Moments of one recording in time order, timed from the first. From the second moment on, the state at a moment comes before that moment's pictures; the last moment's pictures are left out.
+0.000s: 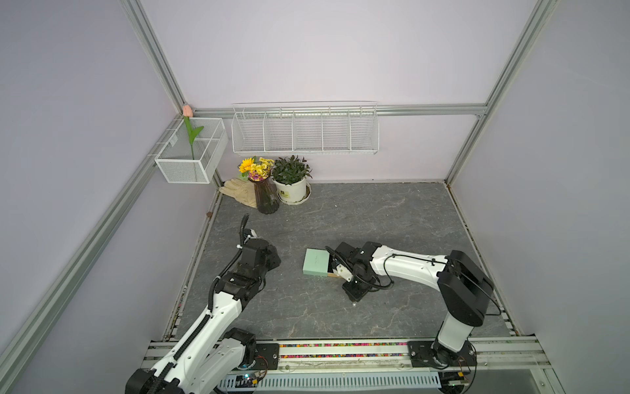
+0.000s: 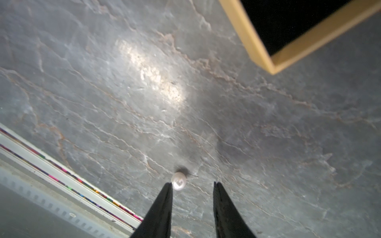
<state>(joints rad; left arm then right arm) -0.38 0.88 0.58 -0.38 -0.23 -0.66 0.94 1.78 1.17 -0.95 -0.14 0.15</state>
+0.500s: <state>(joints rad) -0.37 0.87 0.56 -0.37 -0.23 -0.67 0.97 1.78 1.17 -0.95 -0.10 0.12</state>
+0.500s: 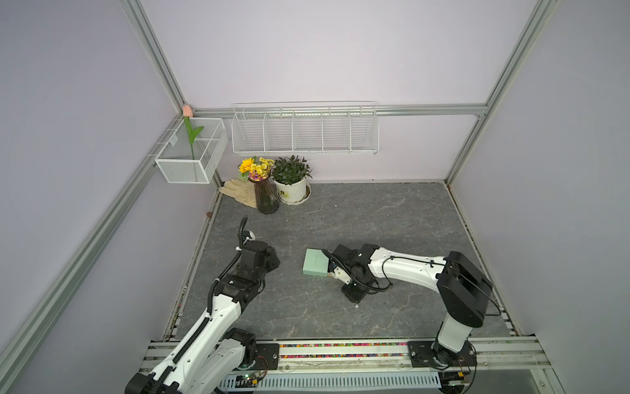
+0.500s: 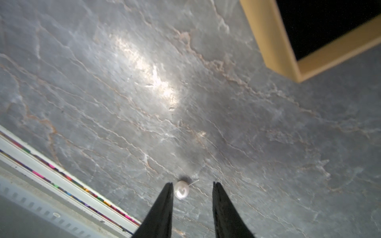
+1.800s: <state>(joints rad) -0.37 0.92 0.56 -0.34 -0.22 -0.67 1.00 1.73 1.08 -0.99 0.00 0.16</state>
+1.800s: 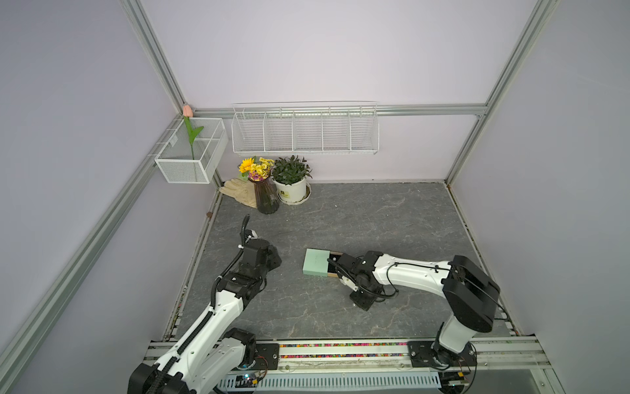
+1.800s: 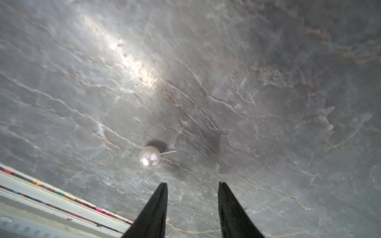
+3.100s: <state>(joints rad) -0.37 0.90 0.56 -0.34 -0.22 -0.67 1.02 1.84 1.17 -0.92 0.02 0.16</state>
